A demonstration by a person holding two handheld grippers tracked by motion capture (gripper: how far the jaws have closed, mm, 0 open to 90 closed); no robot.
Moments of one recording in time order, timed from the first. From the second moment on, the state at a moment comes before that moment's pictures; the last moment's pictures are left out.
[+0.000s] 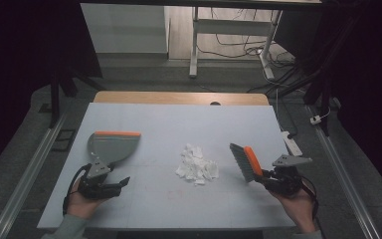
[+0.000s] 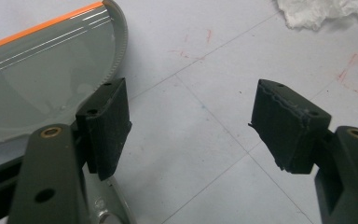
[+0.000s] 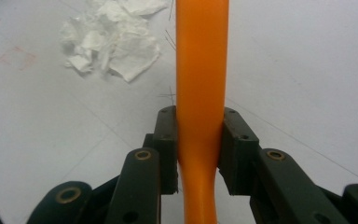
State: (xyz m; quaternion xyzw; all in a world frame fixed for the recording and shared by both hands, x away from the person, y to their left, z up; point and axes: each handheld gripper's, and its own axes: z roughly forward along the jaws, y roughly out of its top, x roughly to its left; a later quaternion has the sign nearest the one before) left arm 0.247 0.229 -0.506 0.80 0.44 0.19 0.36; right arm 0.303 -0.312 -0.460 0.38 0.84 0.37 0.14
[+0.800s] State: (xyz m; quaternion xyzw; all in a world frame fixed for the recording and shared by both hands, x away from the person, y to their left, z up) left arm 0.245 0.228 -0.506 0.80 0.43 0.19 0.37; right arm 0.299 -0.308 -0.465 0.35 0.84 0.39 0.16
